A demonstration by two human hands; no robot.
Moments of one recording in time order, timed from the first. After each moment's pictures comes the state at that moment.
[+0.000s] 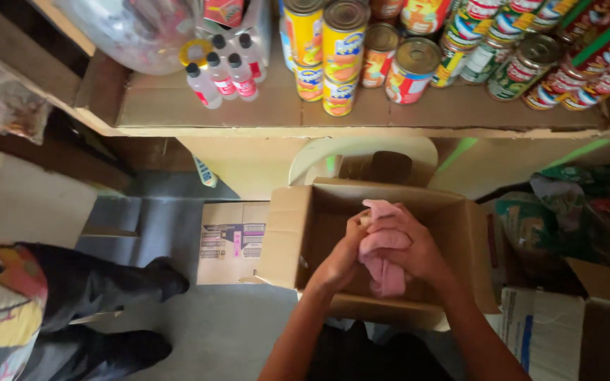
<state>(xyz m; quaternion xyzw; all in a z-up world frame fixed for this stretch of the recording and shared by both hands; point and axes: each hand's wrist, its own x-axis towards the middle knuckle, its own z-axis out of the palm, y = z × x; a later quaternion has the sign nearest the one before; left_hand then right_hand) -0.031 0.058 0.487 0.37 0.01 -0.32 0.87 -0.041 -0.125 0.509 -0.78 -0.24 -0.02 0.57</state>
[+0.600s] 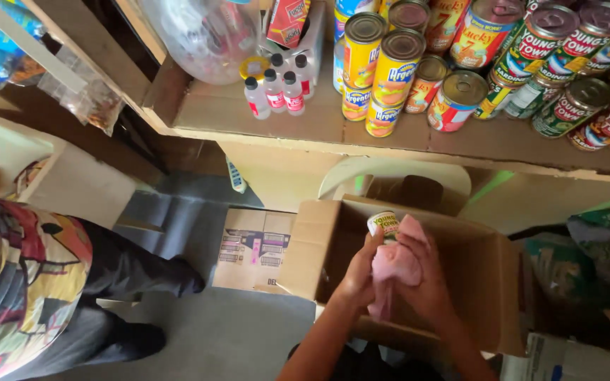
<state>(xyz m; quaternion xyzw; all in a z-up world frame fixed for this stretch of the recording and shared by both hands) -0.030 0.066 0.476 0.19 0.04 -0.29 0.94 -0.059 -0.082 0.525 -0.87 -0.25 -0.25 0.35</state>
